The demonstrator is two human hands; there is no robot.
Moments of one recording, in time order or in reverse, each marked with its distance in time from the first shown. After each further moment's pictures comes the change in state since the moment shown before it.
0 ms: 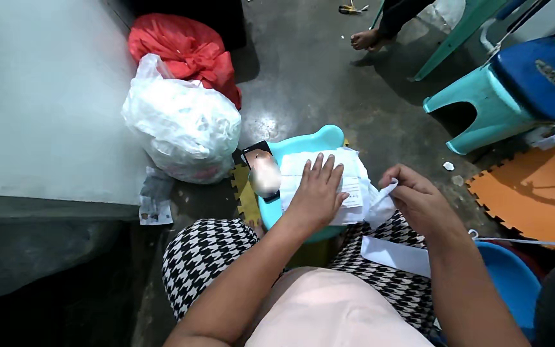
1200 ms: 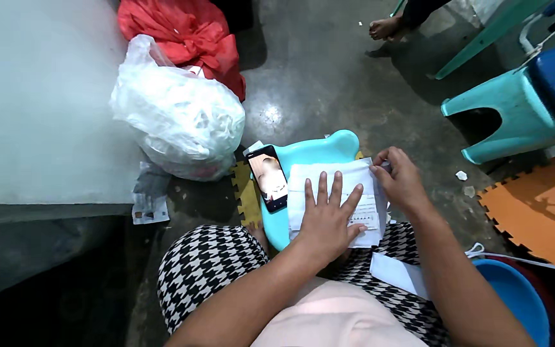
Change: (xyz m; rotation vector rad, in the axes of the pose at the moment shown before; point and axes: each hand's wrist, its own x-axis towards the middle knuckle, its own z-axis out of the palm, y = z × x) left_hand 0.003 0.008 0.002 0.092 -0.305 -0.203; right_hand 0.097 0.017 0.023 -0.736 0.128 0.013
